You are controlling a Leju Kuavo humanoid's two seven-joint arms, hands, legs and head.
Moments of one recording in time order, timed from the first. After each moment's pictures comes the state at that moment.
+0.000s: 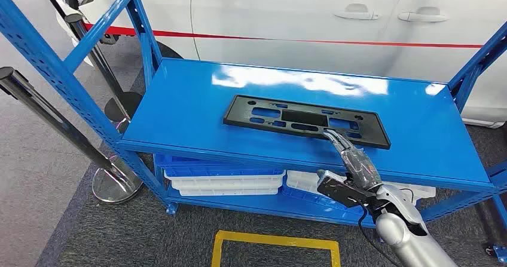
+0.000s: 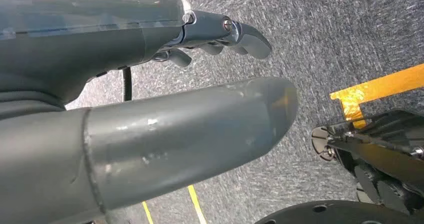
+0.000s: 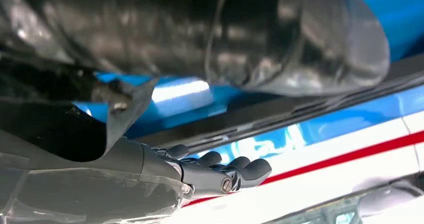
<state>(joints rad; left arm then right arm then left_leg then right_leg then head) 0.01 0.02 0.07 -0.15 -0.39 -0.05 0.07 -0.33 -0.40 0.45 -1.41 0.51 -0.18 -0.07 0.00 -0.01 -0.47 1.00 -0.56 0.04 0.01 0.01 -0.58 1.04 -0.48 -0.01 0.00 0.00</state>
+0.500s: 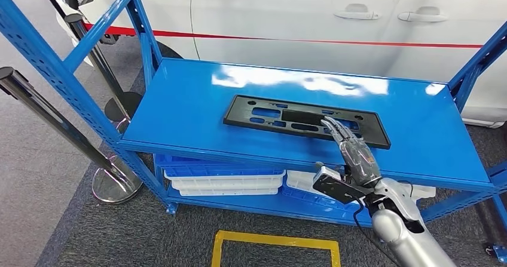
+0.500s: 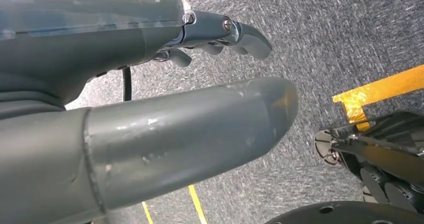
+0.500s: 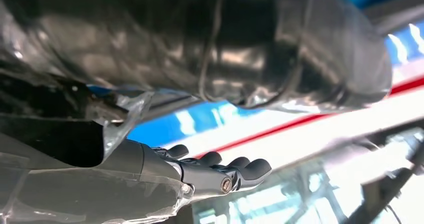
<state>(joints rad) 0.01 0.02 0.05 -0.15 -0.41 -0.04 0.07 -0.34 -0.37 0.43 -1.50 0.56 -0.20 -0.09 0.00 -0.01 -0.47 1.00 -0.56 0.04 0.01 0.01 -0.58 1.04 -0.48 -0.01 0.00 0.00</state>
